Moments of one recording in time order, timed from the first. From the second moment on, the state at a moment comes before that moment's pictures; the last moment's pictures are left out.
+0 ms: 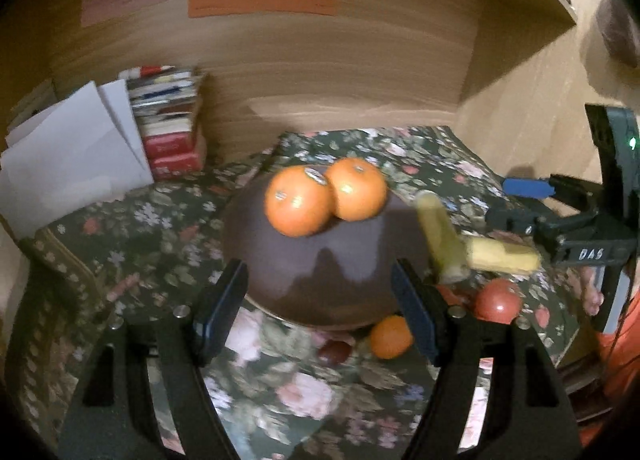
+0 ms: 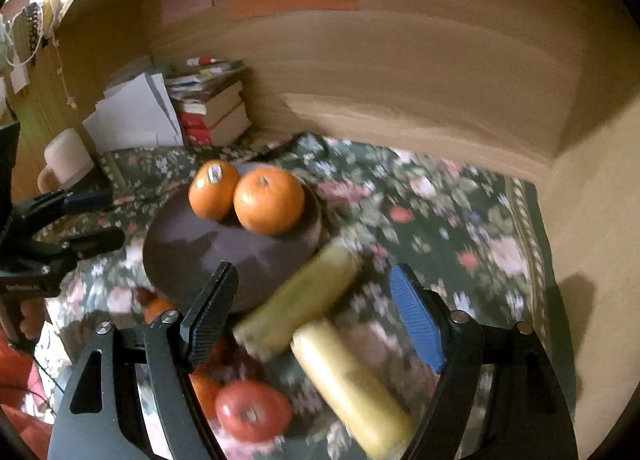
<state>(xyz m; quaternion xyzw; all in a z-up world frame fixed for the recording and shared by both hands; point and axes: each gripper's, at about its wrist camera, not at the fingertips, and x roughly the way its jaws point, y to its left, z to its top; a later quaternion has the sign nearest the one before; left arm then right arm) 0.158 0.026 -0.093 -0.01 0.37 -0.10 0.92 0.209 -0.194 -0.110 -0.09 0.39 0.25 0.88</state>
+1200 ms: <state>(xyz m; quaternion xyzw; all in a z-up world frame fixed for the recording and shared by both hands) 0.229 -0.105 -0.137 0.04 0.47 -0.19 0.86 0.206 -0.275 -0.156 -0.02 0.44 0.21 0.87</state>
